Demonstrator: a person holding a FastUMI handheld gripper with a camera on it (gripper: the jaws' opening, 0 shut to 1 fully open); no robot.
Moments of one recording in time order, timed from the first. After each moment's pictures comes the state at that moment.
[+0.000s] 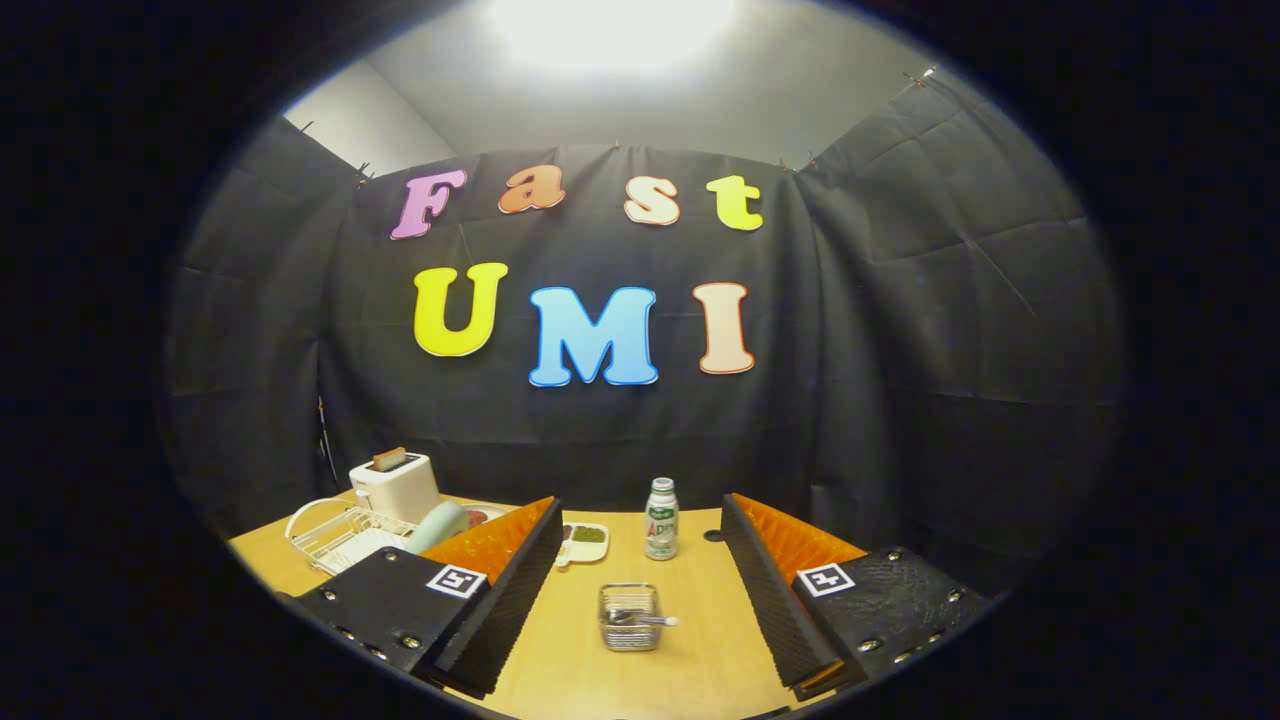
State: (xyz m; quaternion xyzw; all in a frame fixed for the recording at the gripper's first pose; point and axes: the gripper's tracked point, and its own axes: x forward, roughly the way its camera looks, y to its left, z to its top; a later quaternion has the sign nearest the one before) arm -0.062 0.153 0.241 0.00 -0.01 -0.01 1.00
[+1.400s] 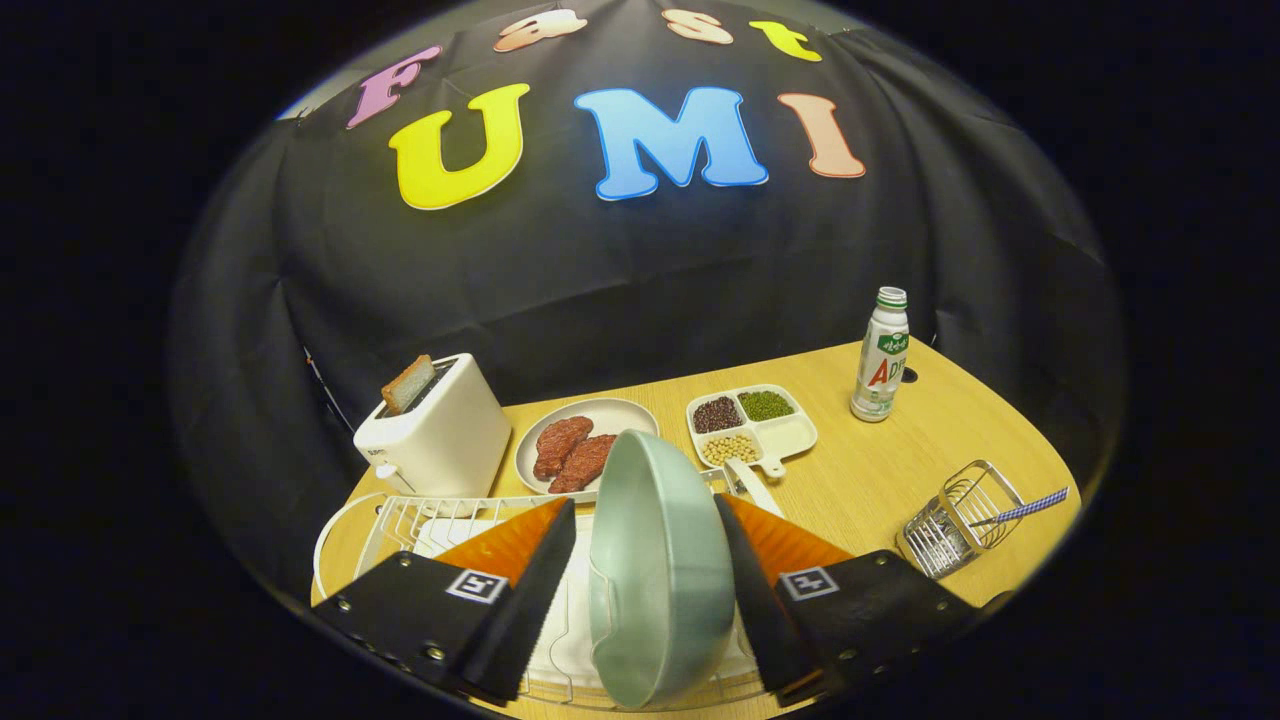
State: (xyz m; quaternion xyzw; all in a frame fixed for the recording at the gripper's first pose) arm 0.139 0.396 0.079 0.09 0.23 0.00 0.97
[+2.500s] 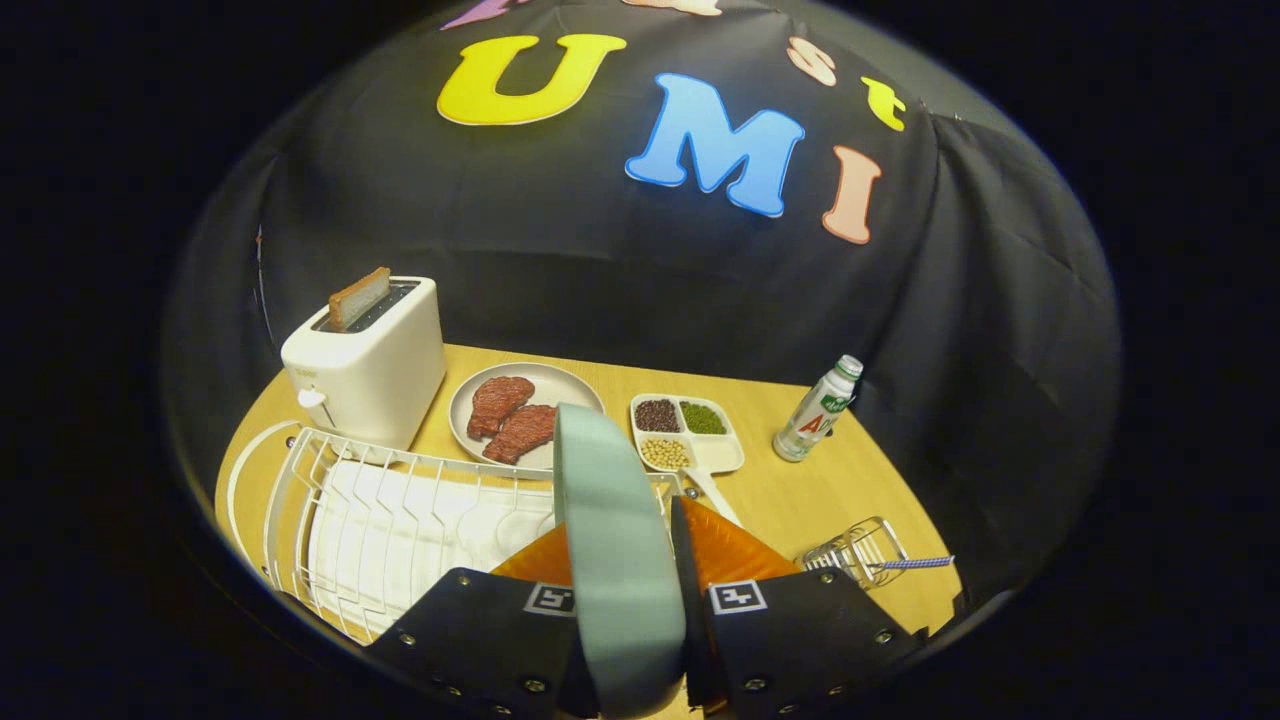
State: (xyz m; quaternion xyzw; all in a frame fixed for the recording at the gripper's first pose) arm 0.130 0.409 0.108 -0.12 0.27 -0.11 0.95
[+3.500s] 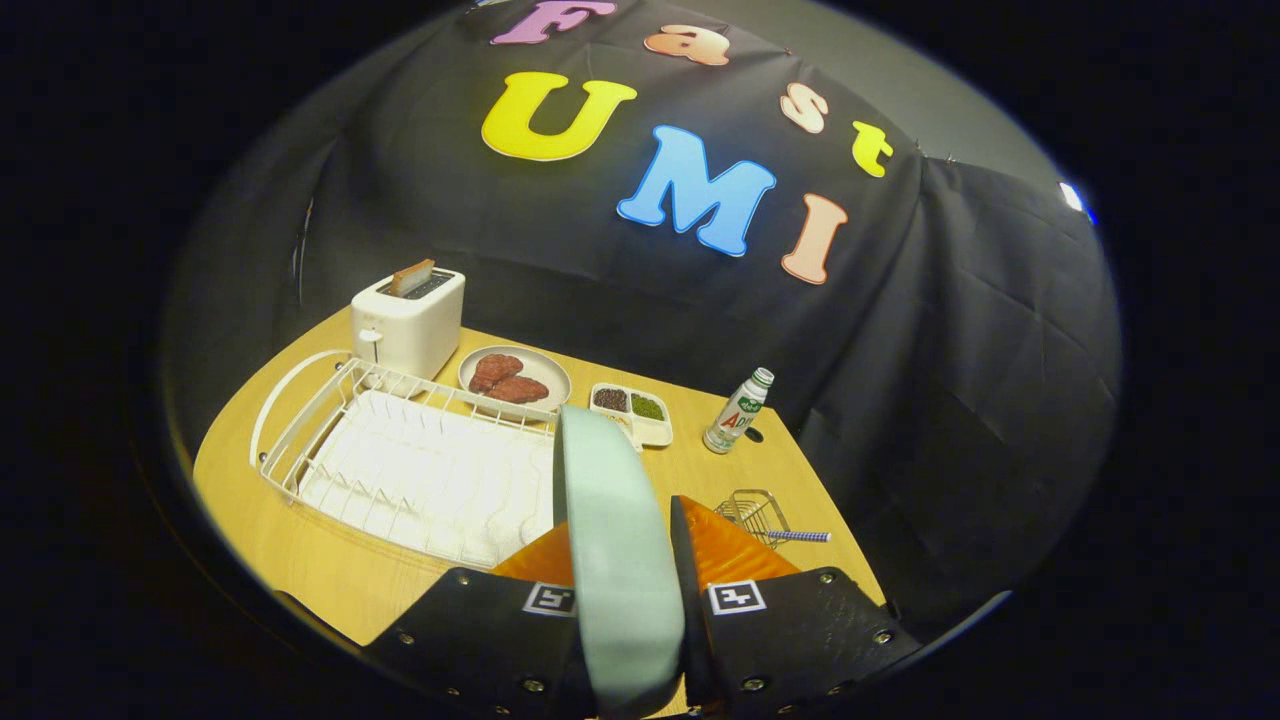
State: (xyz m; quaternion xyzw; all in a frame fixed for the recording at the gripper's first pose) arm -0.035 0.368 0.141 -0.16 0.23 -0.09 0.95
